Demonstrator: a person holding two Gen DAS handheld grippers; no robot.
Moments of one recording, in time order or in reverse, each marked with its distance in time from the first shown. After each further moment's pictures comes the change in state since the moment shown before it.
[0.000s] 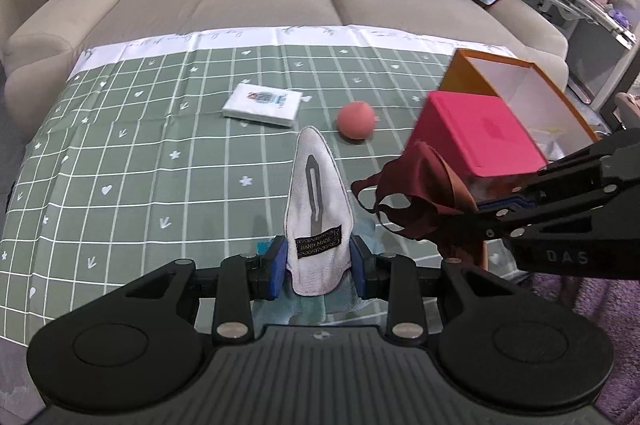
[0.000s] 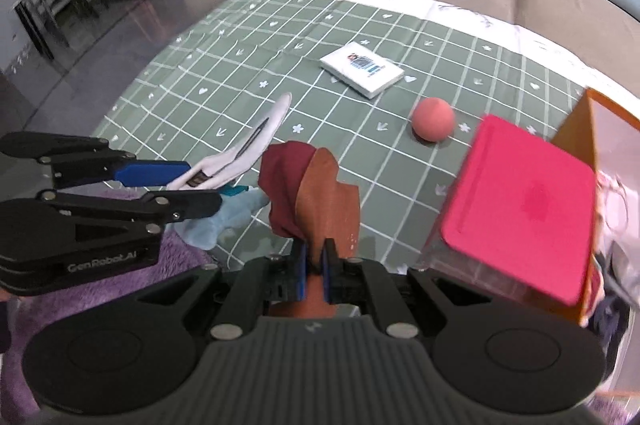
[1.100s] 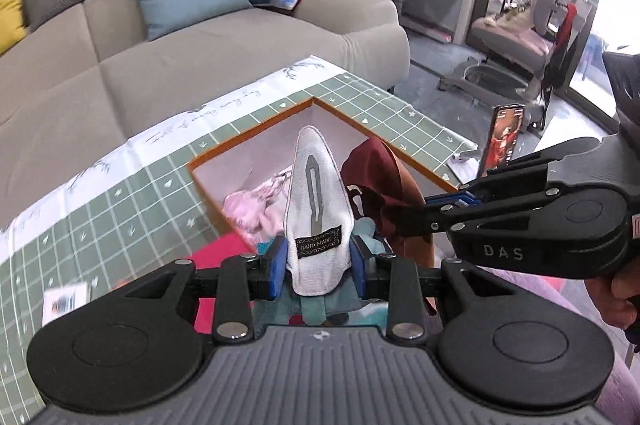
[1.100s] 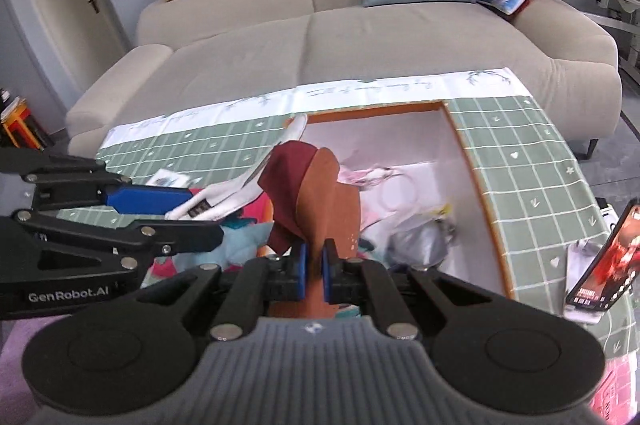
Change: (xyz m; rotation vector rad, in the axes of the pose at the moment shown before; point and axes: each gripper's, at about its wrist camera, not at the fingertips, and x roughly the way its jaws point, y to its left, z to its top) left arm 0.041 -0.242 0.104 0.473 -0.064 -0.257; right arm -0.129 -0.208 -0.079 0.390 -0.316 -0.212
